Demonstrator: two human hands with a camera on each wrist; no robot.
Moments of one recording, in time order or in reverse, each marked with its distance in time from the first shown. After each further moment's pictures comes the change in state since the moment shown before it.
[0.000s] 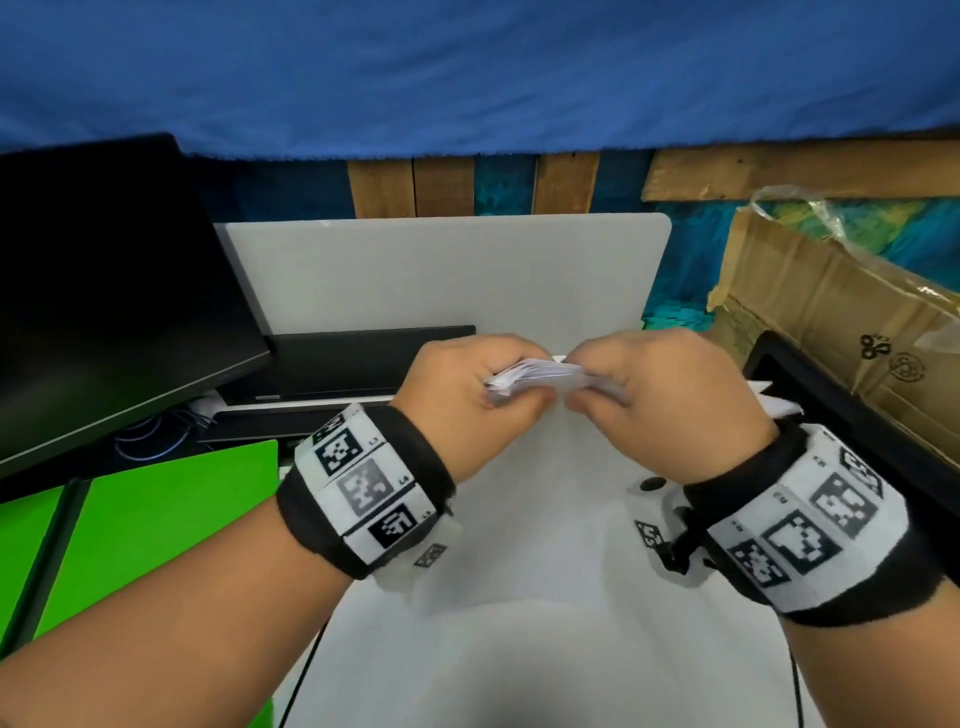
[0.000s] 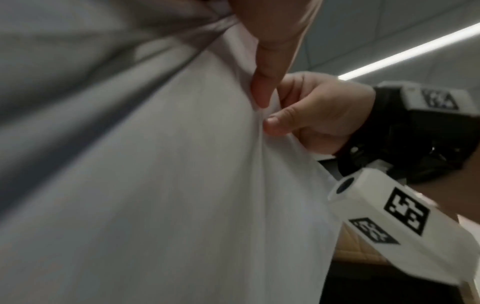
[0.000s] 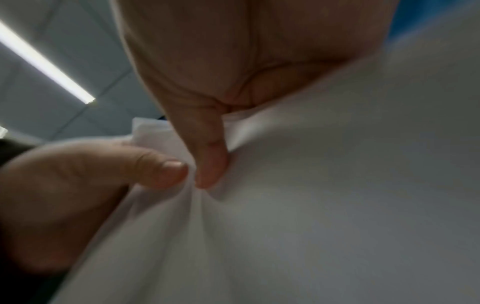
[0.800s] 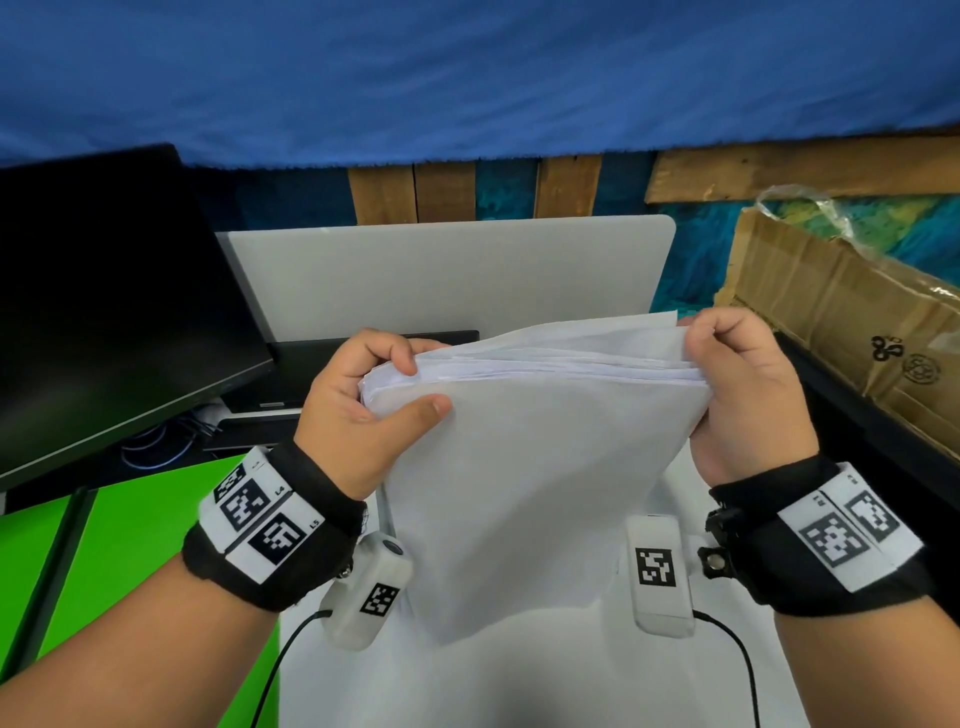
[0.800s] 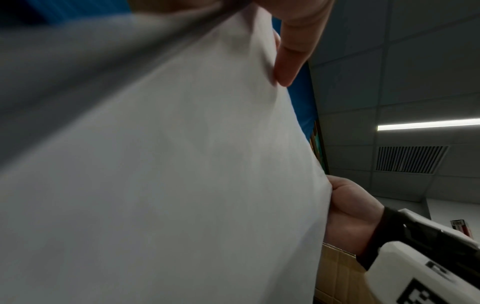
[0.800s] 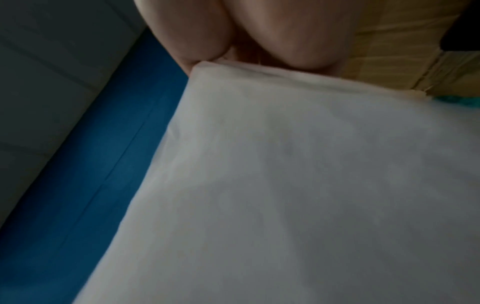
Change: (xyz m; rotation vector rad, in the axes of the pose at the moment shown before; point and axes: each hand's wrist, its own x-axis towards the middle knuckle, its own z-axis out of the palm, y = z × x) left_hand -0.024 -0.043 -0.040 -0.616 0.103 -0.095; right_hand -0.013 0.038 0.024 1.327 0.458 0.589
